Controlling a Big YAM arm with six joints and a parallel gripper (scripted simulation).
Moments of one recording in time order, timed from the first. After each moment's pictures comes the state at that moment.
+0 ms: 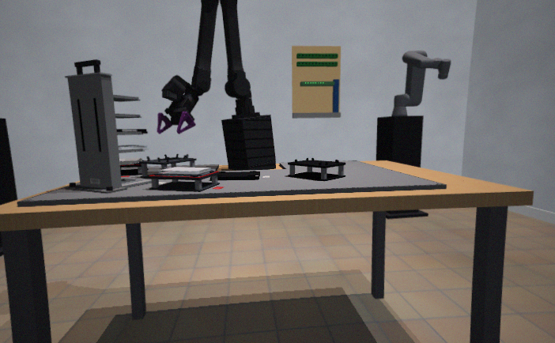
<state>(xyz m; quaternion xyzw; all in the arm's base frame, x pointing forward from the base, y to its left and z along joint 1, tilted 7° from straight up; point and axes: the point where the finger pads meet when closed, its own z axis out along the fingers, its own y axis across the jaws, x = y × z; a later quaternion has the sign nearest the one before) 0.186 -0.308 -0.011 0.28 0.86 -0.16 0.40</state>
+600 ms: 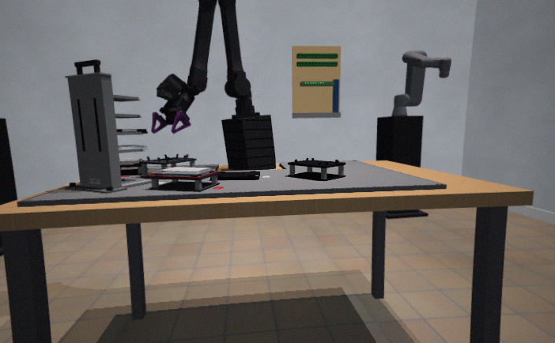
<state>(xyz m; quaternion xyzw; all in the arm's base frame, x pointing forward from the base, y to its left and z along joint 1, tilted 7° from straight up) 0.204 -0.324 -0.007 0.28 0.86 -0.16 0.40</state>
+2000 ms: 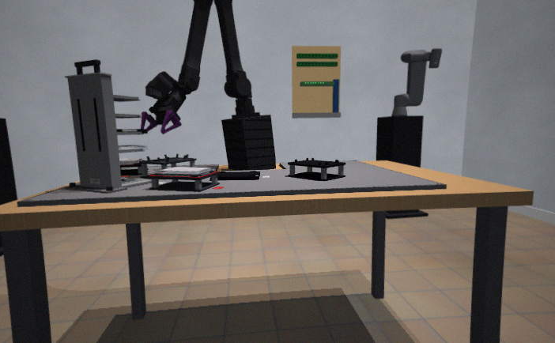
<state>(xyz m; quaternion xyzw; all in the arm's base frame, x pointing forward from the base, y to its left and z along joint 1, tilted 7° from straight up) 0.242 -0.353 -0.002 0.28 0.86 -0.16 0.40</state>
